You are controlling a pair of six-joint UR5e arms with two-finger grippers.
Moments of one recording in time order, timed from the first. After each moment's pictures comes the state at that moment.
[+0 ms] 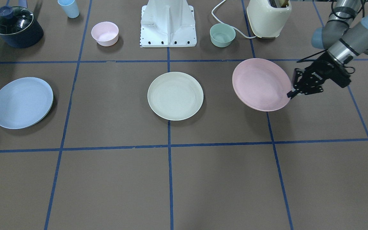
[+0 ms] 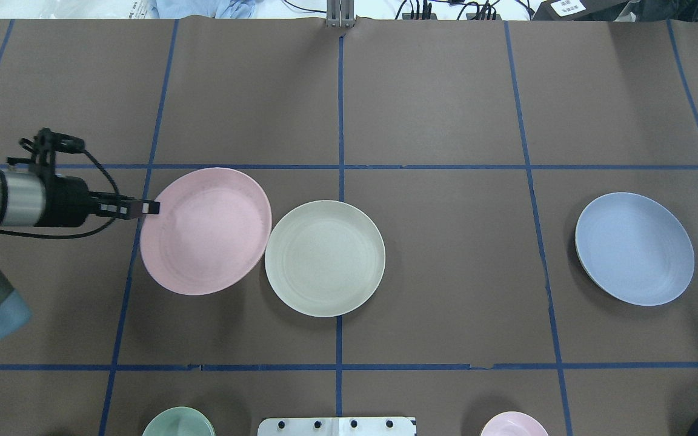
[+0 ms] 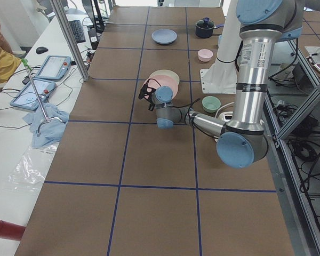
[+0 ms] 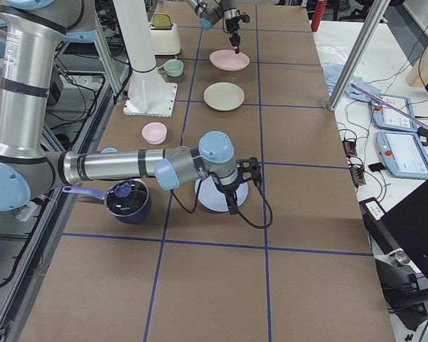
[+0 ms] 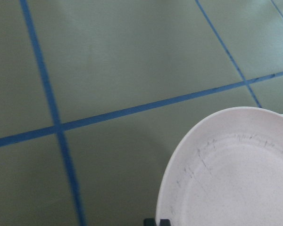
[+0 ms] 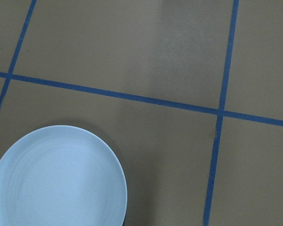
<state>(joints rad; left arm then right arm) -0.71 -1.71 -1.67 -2.75 -1.99 -1.08 1.47 -1.79 1.89 -1.27 2.38 0.18</state>
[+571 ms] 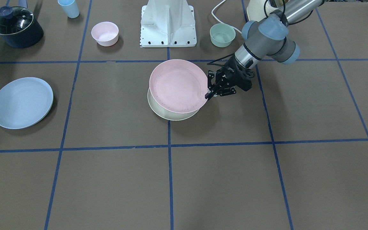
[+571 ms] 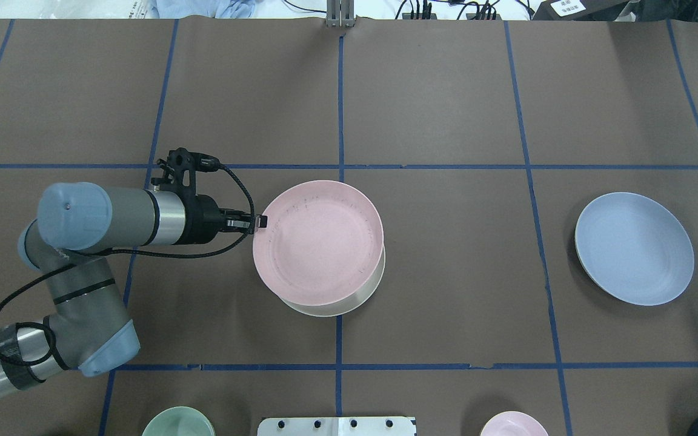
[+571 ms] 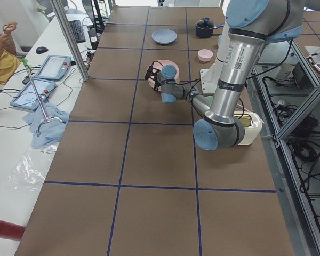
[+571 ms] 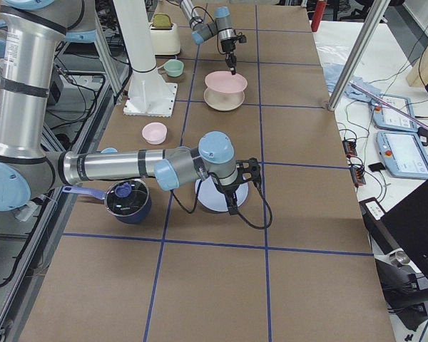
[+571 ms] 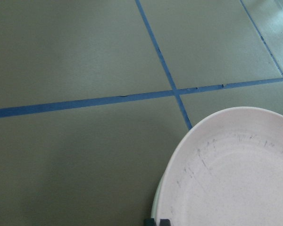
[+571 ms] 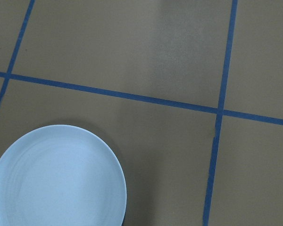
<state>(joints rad) -0.53 -1.92 -1.66 -2.53 -1.80 -1.12 1.47 -1.79 1.89 -1.27 2.38 0.18</state>
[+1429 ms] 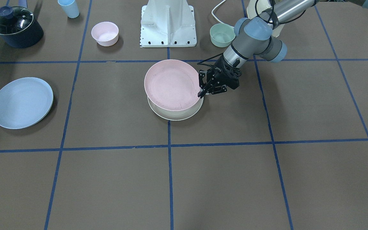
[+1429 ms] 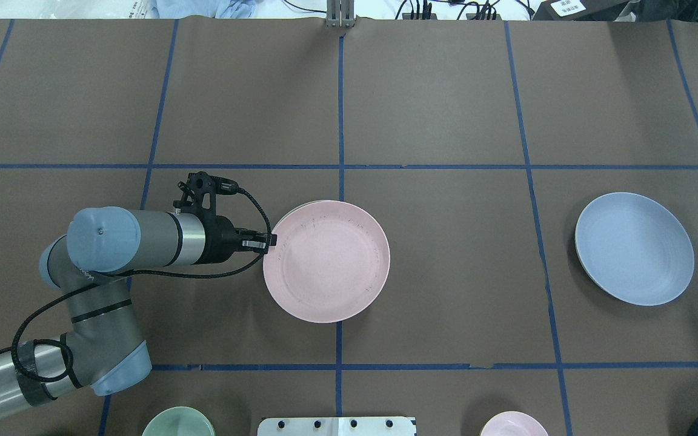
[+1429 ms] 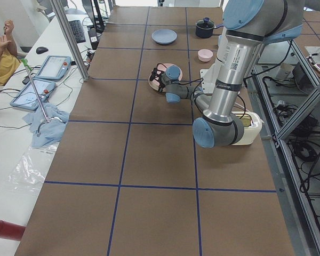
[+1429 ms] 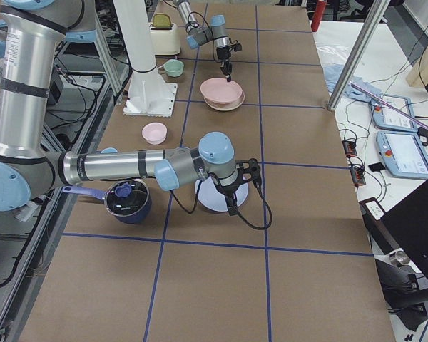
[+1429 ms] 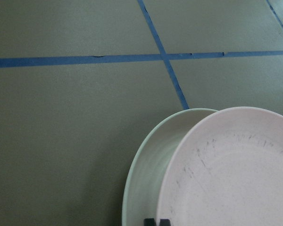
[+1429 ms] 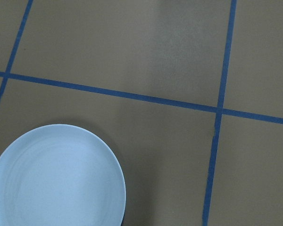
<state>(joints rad) -0.48 -1.93 -1.63 -2.51 -1.76 -1.12 1.47 -1.79 1.89 -1.27 2.37 0.18</state>
